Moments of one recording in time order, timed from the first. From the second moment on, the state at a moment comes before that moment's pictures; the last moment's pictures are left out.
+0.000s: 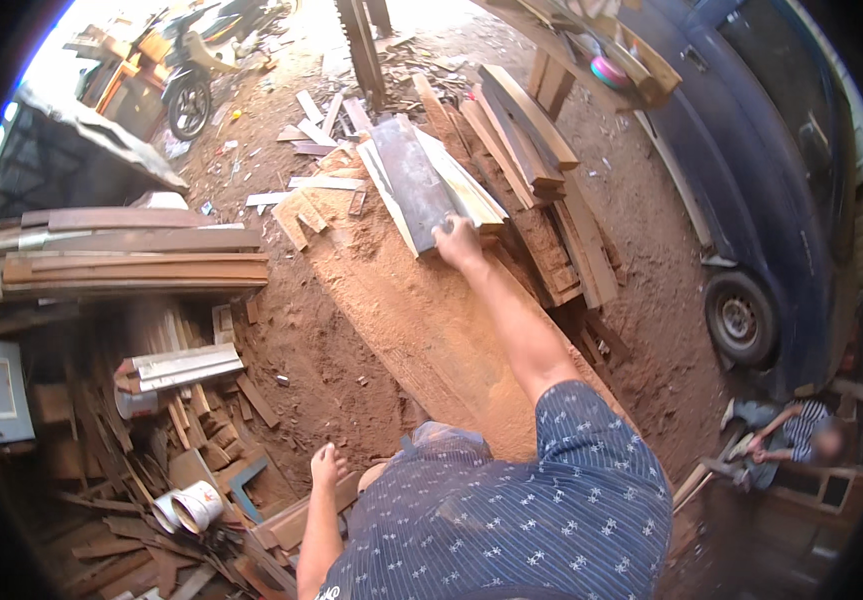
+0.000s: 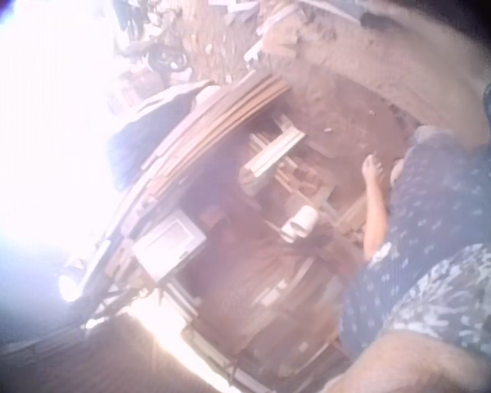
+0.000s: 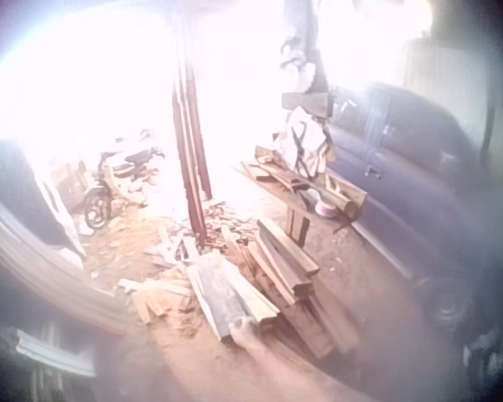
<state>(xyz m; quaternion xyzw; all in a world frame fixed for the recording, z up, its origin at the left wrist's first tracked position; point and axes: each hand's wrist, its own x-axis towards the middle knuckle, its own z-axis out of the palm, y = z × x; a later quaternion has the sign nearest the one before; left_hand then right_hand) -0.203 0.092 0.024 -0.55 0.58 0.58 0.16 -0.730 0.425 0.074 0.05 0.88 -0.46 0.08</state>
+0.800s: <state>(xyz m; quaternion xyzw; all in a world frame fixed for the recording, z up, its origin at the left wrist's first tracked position) -0.295 0.123 0.158 -0.45 0.75 0.43 0.20 -0.750 0.671 -0.078 0.22 0.95 -0.09 0.23</state>
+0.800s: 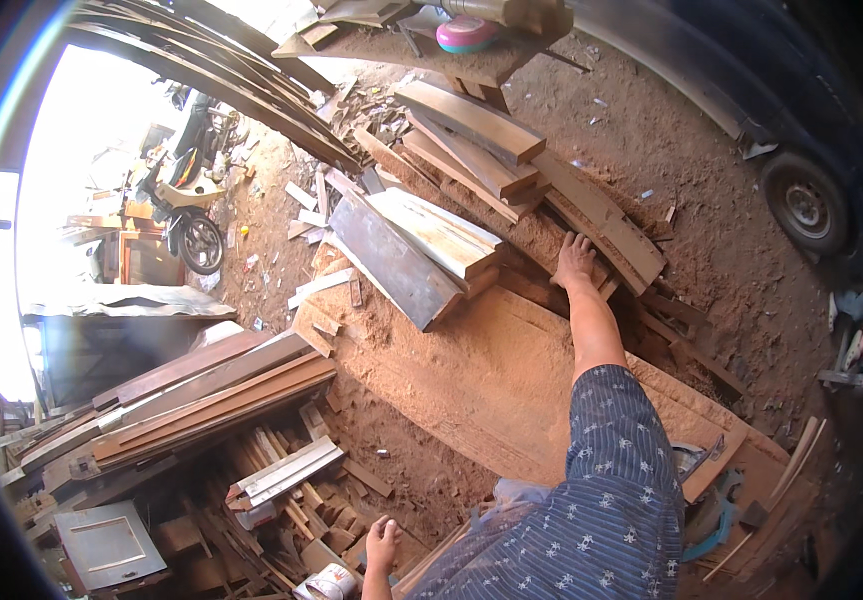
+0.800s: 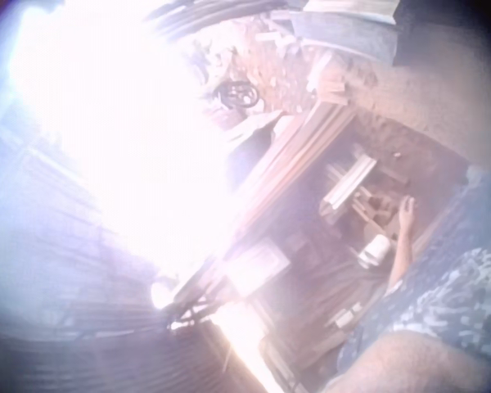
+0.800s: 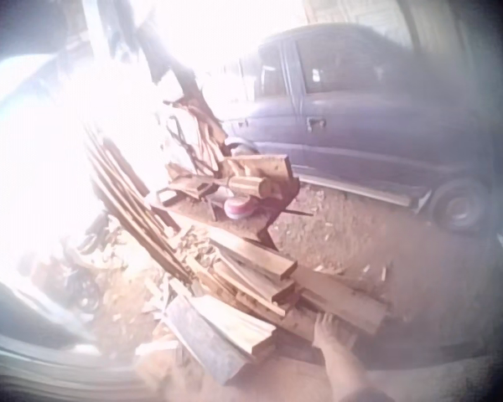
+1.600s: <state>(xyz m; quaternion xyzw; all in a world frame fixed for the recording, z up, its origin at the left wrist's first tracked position) -0.212 0.033 0.076 -0.35 0.80 0.41 0.25 -0.733 0.682 -0.093 0.19 0.95 -0.09 0.21</state>
